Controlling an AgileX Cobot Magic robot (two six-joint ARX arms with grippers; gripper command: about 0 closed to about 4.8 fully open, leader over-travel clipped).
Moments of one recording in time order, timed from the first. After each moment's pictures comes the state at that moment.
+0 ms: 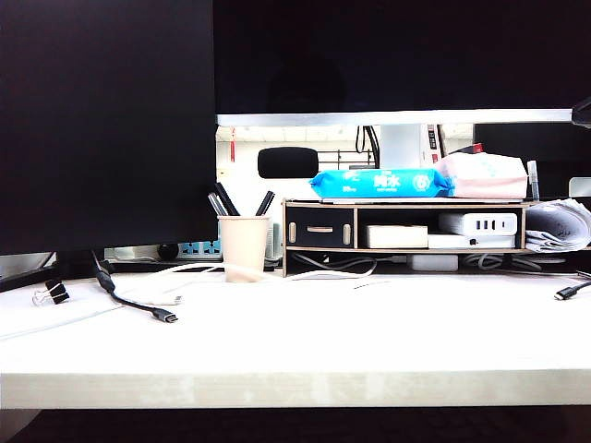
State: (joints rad) left arm -0.11 0.04 0.09 0.00 0.14 -0.02; right arm 0.50 0.00 0.03 0.01 0.02 0.16
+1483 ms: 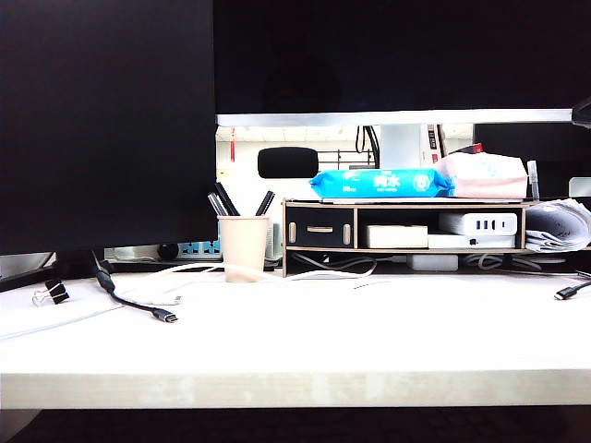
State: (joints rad) left arm -0.09 0.00 0.01 -0.02 0.00 -0.04; right arm 0.50 0.00 0.03 0.01 0.02 0.16
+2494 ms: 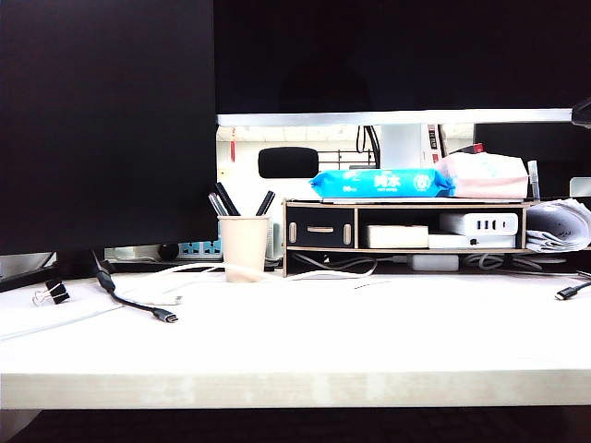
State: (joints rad) left arm -0.09 0.00 0.01 -0.02 0.00 -0.04; right arm 0.50 0.00 0.03 0.01 0.02 0.16
